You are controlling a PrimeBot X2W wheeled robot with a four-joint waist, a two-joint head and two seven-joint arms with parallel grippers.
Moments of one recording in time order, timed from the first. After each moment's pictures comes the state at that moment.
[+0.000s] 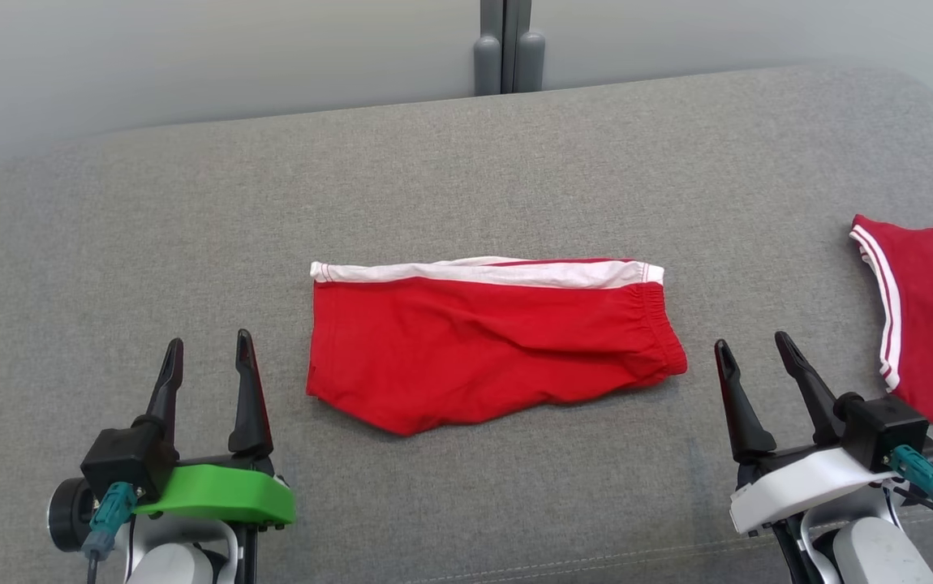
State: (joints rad) left arm -0.11 0.22 -0.29 0.12 -0.46 0.20 -0.26; right arm -0.06 -0.12 0.07 0.17 0.23 0.13 -0.24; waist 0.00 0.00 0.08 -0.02
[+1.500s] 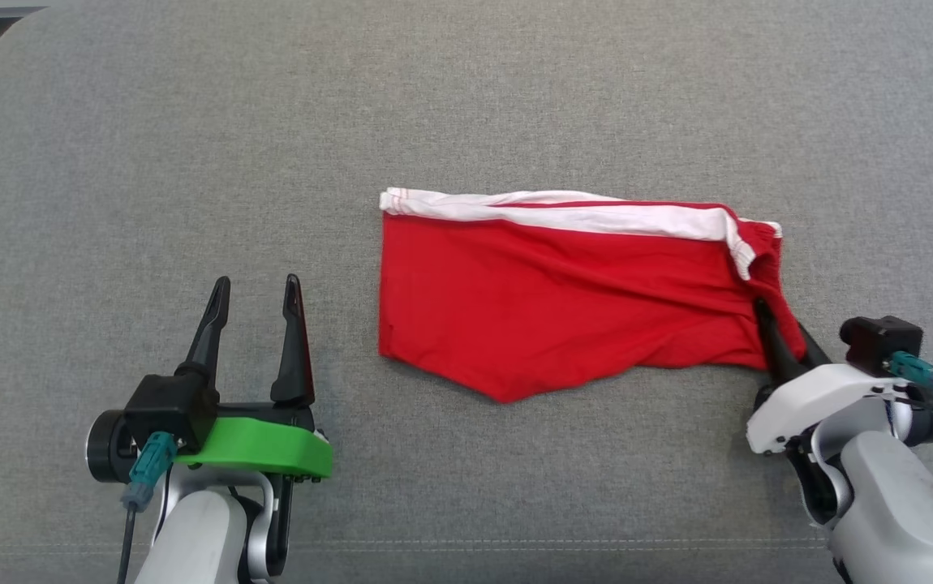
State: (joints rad) left arm -0.22 0.13 -0.27 0.16 -0.35 0.10 -0.26; right arm -0.39 -0.19 0.13 0.67 0.38 0.13 -0.26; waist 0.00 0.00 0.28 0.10
